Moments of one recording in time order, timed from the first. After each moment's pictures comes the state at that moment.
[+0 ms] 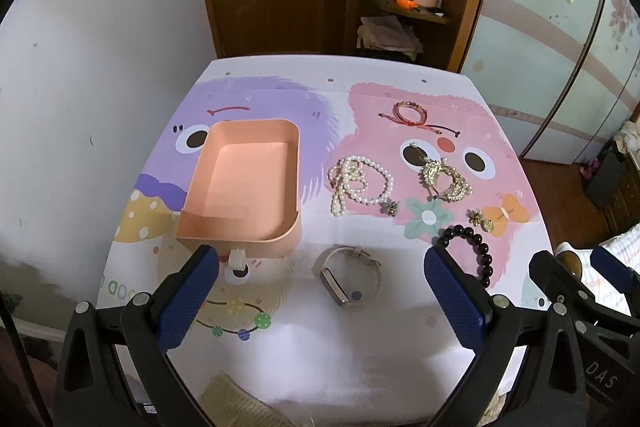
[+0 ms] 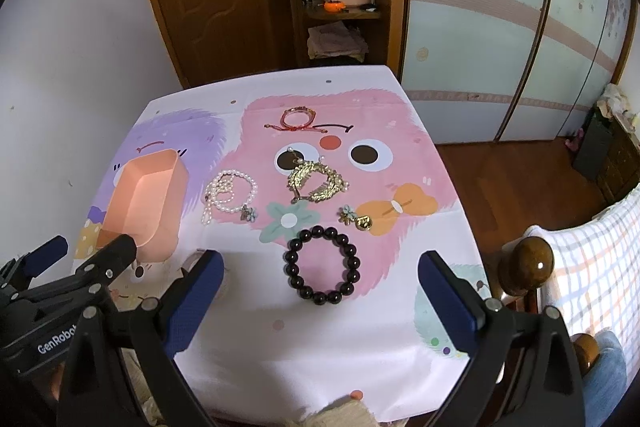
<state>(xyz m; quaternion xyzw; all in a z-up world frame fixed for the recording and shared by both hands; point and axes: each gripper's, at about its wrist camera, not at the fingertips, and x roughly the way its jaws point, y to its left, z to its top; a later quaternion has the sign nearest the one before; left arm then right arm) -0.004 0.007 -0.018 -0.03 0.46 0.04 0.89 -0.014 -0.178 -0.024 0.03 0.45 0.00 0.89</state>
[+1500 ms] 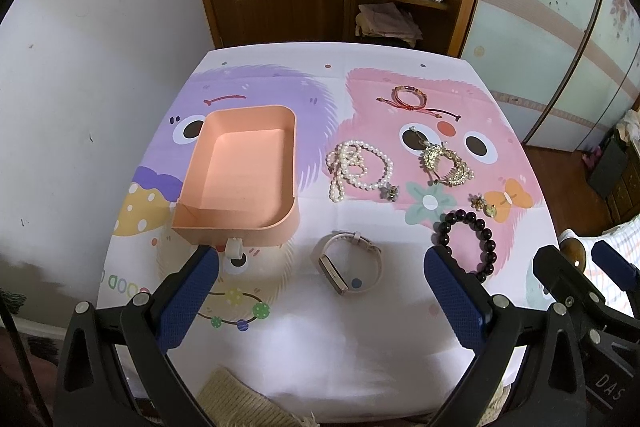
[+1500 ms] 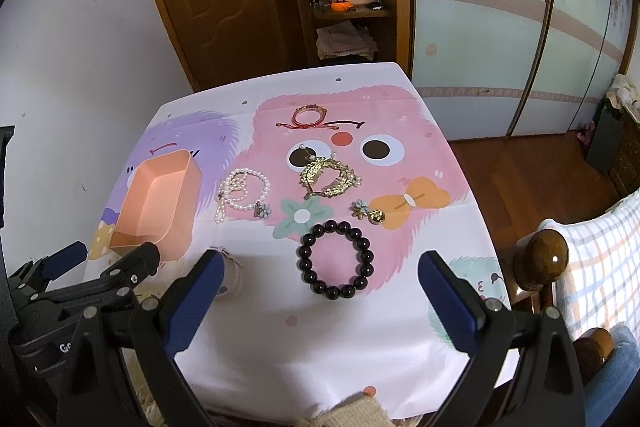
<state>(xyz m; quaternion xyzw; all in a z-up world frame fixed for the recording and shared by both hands) -0.005 0.002 -0.028 -0.02 0.48 0.04 0.88 -0.020 -0.179 -0.028 0.05 0.44 0.02 0.89</state>
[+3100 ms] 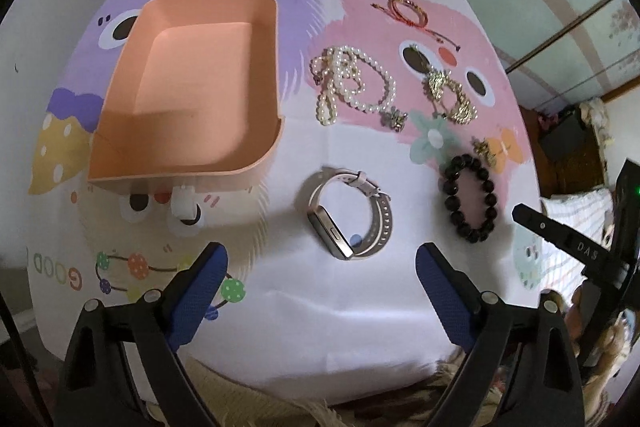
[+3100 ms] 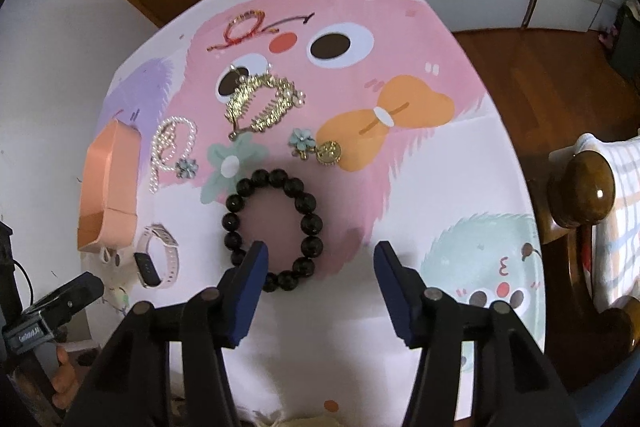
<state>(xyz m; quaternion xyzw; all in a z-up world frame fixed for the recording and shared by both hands) 0.044 0.045 -0.109 -0.10 0.62 -0.06 0.77 0.045 -0.248 -0.128 0.14 0.61 0.04 0.78</state>
